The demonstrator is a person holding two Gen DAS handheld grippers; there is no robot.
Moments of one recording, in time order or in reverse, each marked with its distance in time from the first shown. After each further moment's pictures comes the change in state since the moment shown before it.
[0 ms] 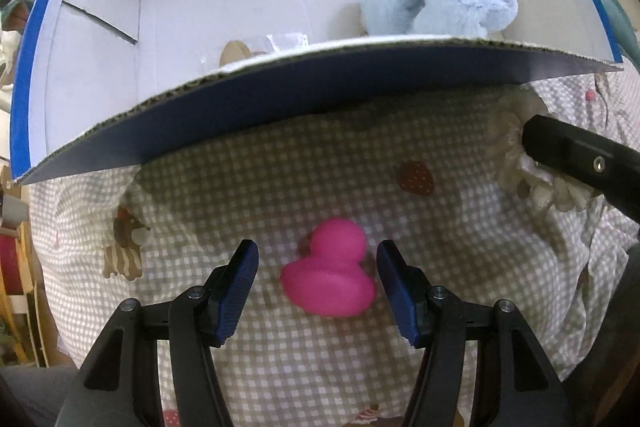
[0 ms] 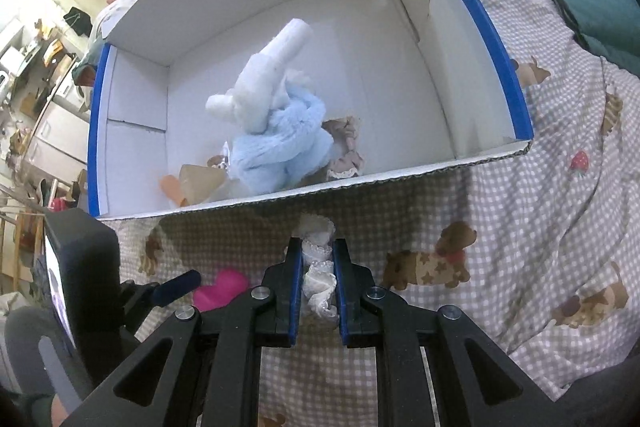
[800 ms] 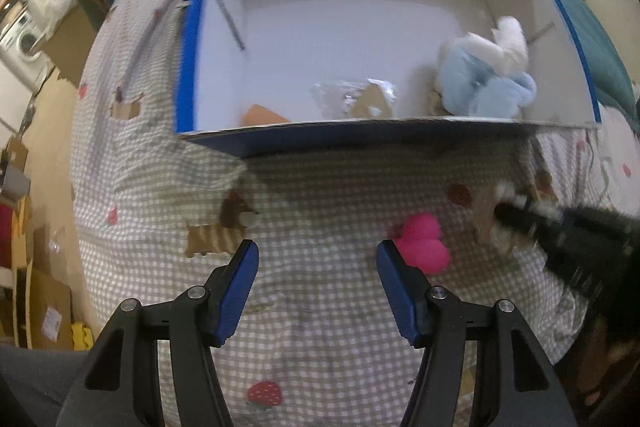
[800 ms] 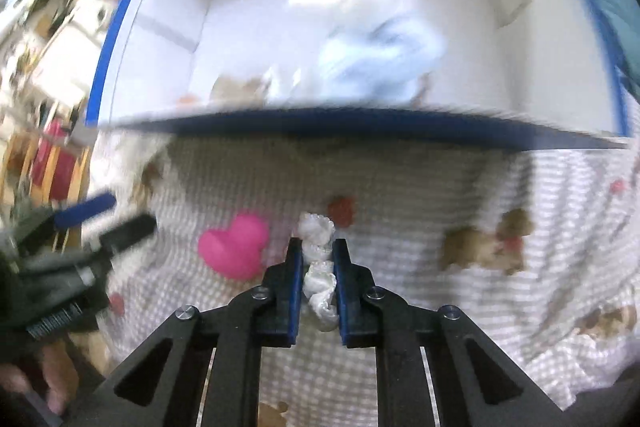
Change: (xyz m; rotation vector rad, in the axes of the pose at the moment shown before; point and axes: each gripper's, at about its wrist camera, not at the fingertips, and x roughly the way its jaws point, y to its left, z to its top) left arm -0.058 0.074 -0.037 -0.103 -0.115 -0.023; right arm 0.025 0.043 -0.028 -0.194 0.093 -0.041
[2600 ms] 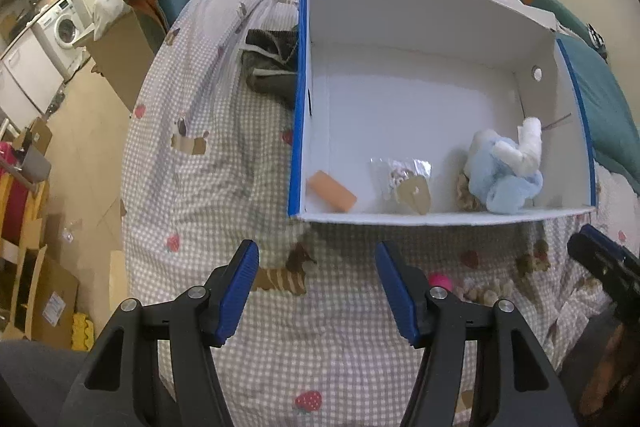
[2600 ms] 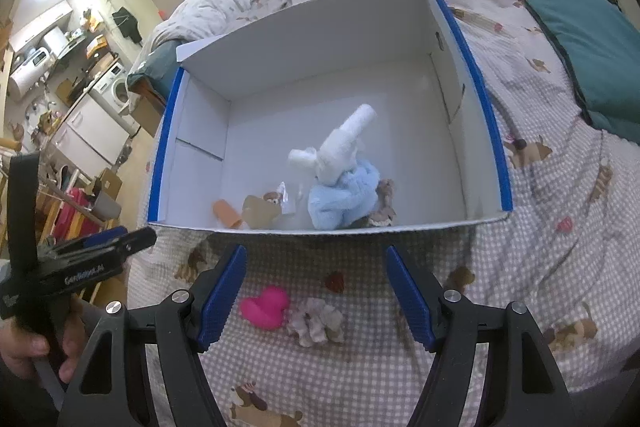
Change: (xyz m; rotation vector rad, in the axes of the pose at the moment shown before) left arm -0.050 0.051 0.024 -0.142 -0.125 0.063; right arm -0.088 -0.030 0.002 0.059 -0.278 0.076
